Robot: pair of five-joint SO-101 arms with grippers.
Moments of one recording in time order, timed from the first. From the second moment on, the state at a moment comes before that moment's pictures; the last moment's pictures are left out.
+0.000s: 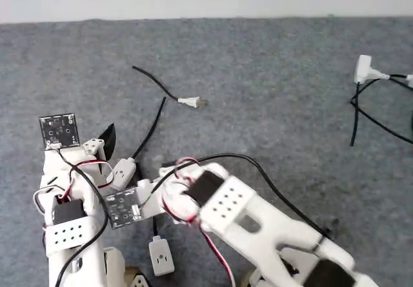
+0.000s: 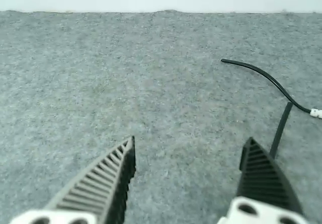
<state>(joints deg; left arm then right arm) -20.5 -56.2 78.0 20.4 0.0 -54.3 -20.7 34.2 63.3 58.5</state>
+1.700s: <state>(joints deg) -26.0 -56.2 78.0 18.7 0.6 -47.6 19.5 14.9 51.3 52.0</state>
